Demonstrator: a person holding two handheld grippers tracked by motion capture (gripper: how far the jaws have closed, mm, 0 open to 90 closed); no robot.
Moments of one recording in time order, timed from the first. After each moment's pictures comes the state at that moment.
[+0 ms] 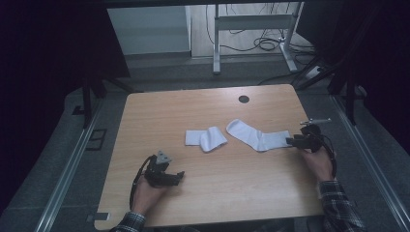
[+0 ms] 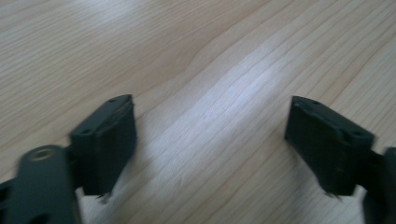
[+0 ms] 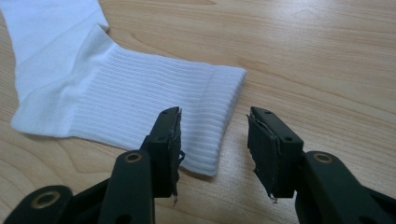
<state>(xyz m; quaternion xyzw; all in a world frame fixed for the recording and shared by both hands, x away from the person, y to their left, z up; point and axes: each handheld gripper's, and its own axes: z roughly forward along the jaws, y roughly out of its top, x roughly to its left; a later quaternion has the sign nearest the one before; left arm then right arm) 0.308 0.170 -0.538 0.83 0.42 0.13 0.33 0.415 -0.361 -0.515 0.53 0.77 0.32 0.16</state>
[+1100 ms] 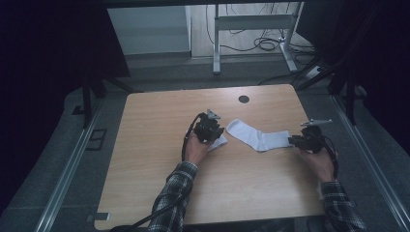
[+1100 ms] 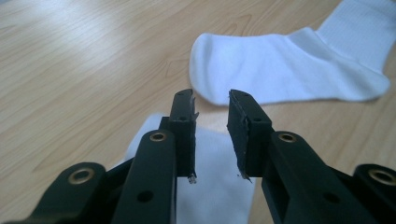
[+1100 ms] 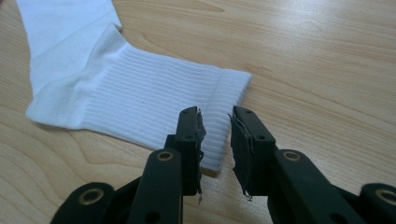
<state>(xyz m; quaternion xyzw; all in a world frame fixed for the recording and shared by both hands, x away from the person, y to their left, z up) 0.443 0.018 -0.494 0.84 0.37 0.14 0.37 0.408 -0.360 -0.509 0.50 0.78 0.32 0.17</state>
